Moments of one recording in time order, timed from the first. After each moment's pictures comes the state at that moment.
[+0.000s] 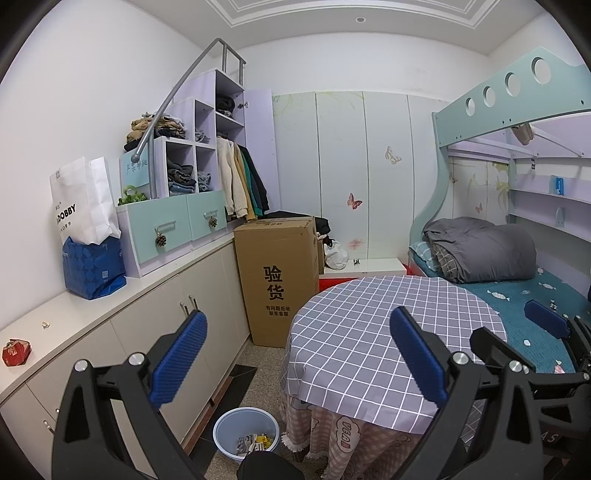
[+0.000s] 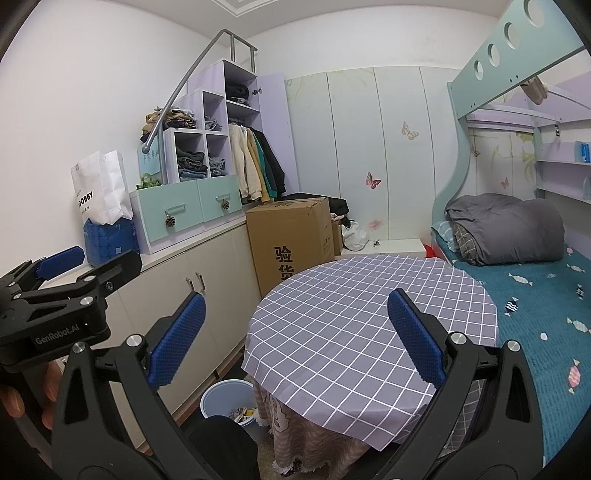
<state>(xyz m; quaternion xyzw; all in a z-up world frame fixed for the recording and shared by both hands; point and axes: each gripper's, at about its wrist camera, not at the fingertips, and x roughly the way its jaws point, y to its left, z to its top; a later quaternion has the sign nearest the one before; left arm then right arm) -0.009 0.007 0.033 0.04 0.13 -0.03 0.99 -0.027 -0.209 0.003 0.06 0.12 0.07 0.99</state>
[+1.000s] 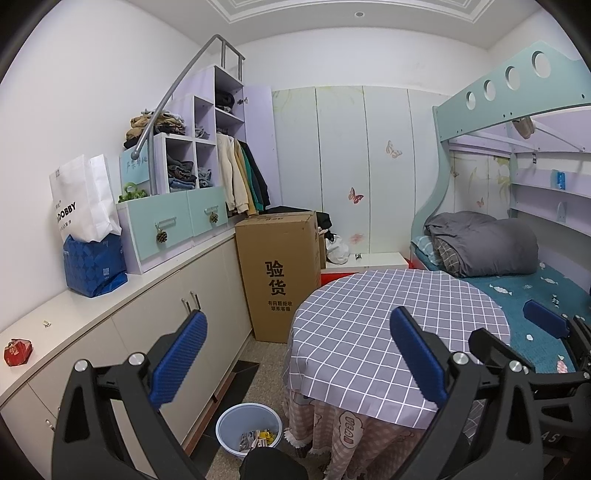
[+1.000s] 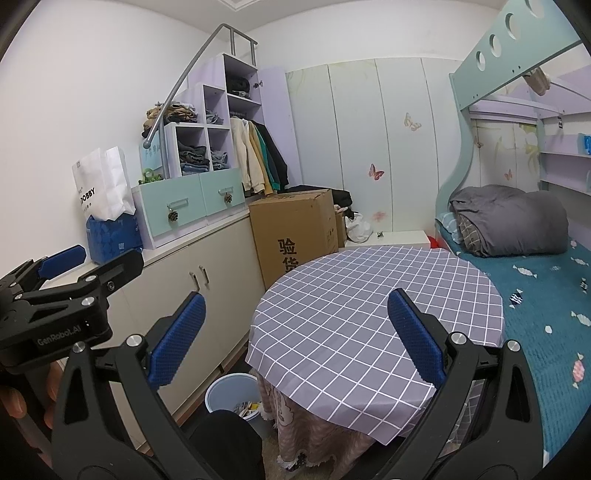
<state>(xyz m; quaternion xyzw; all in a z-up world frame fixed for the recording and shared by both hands) 0.001 0.022 0.026 0.05 0.14 -0.03 0.99 -0.024 -0.203 -0.005 0.07 0.13 0.07 0.99</state>
